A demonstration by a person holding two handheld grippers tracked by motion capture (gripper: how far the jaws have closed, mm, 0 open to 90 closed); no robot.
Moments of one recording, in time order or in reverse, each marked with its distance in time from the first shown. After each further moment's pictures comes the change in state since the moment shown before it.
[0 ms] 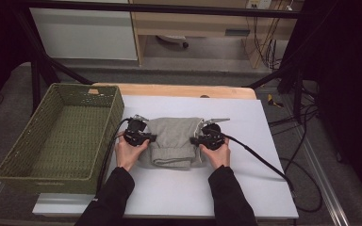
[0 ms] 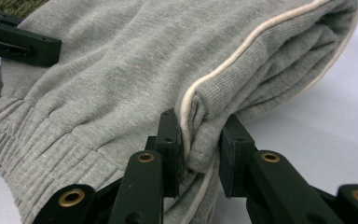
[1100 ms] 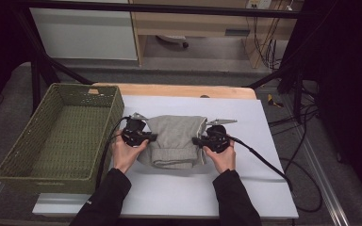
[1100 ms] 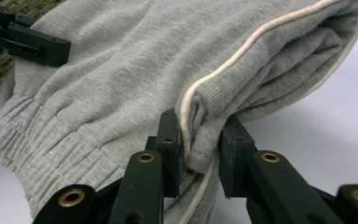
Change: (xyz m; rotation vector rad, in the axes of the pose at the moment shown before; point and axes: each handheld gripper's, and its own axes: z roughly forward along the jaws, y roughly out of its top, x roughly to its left) left arm -0.015 0.006 -0.027 -0.027 -0.030 0.049; right arm 0.012 -0.001 -0.033 -0.059 0.021 -0.024
